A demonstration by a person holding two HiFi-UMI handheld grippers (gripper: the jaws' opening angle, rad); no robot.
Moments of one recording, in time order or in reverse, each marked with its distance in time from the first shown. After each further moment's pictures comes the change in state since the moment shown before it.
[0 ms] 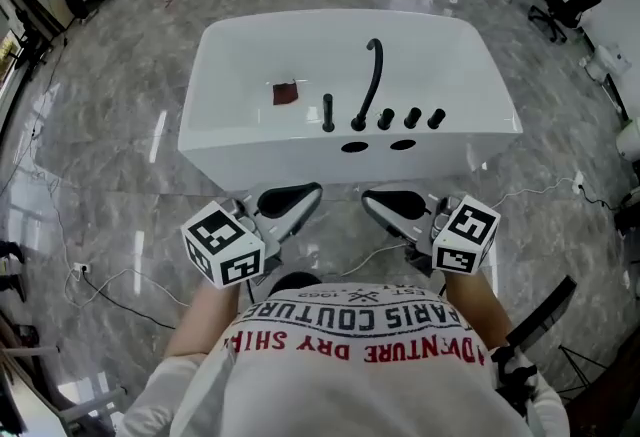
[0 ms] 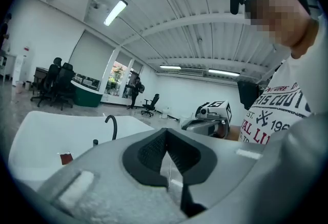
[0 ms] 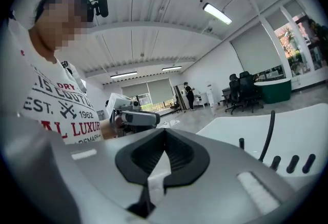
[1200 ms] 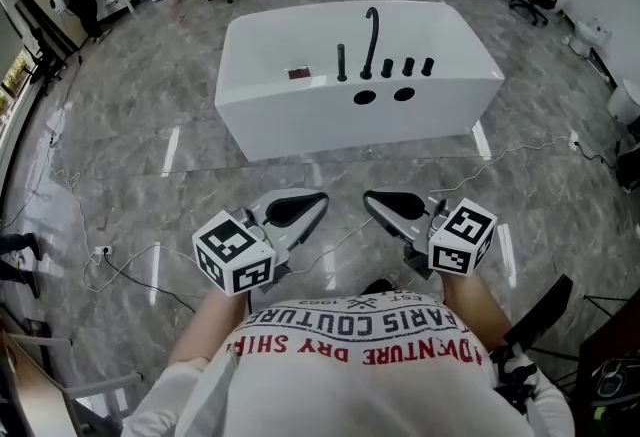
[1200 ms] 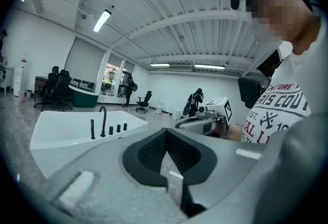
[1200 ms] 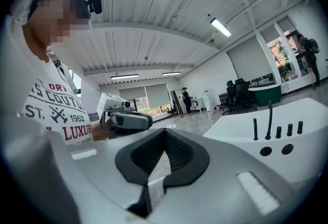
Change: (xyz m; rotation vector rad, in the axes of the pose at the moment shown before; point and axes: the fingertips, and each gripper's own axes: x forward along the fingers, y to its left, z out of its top) left arm -0.197 -0.247 -0.079 0.081 0.040 -0.024; right arm -0.059 0.298 -0.073 -0.013 -0.080 -0.099
